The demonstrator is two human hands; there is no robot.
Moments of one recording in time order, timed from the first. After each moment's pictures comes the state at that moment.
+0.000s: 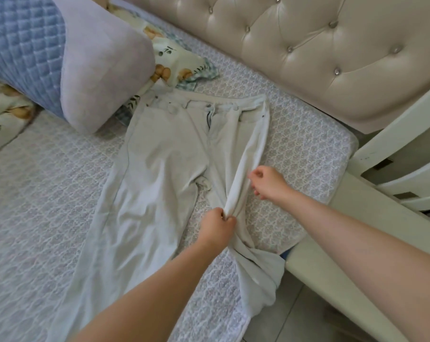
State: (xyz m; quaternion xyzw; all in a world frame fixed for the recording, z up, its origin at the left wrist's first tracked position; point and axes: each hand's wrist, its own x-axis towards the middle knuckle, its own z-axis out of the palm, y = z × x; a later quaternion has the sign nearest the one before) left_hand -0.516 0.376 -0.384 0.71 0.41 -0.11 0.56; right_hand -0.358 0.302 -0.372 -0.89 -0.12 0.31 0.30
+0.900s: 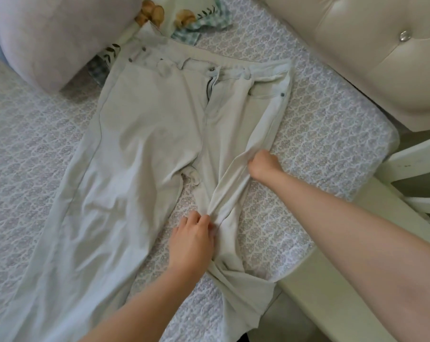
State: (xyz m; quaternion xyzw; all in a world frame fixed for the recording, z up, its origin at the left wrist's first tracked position) left_hand -0.510 0.372 -0.461 0.89 0.34 -0.14 0.27; right_hand -0.272 0.346 -0.472 -0.93 -0.12 0.33 0.12
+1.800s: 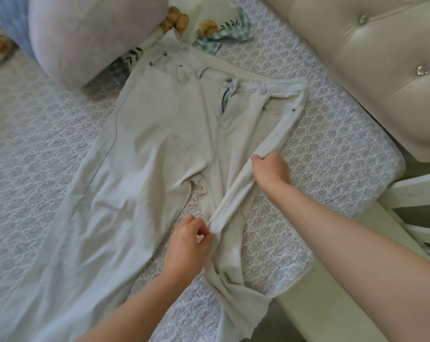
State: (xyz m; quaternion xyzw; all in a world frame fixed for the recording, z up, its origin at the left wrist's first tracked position) left_hand -0.514 0.391 -0.434 0.79 0.41 -0.02 0.45; right_hand -0.276 0.367 -0.444 -0.94 -0.06 0.26 0.23
